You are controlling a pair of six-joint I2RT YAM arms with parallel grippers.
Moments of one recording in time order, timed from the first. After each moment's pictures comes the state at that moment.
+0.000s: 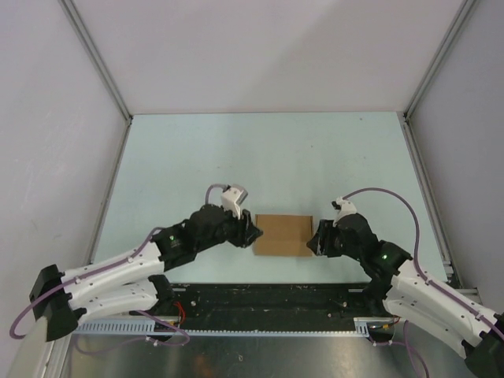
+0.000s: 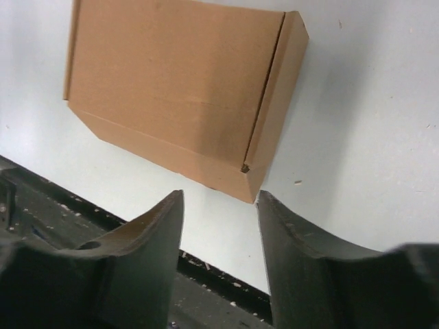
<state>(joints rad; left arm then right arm) -1.00 0.92 0.58 -0.12 -0.07 -0.51 0.73 0.66 0.39 -0.42 0.03 0.65</state>
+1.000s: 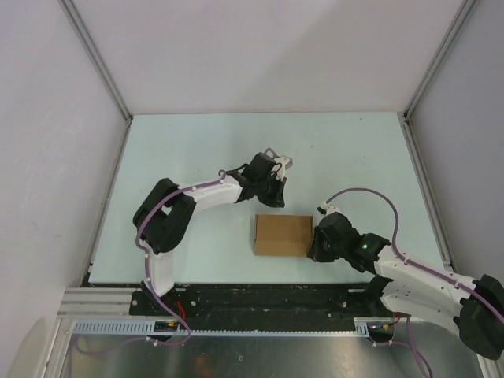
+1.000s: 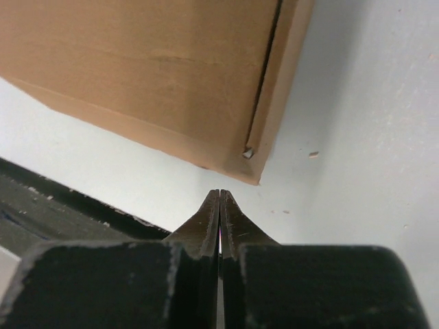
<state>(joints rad) -0.73 1.93 1.29 -0.19 0.29 -0.28 0.81 0.88 0.43 -0.43 0.00 0.74</state>
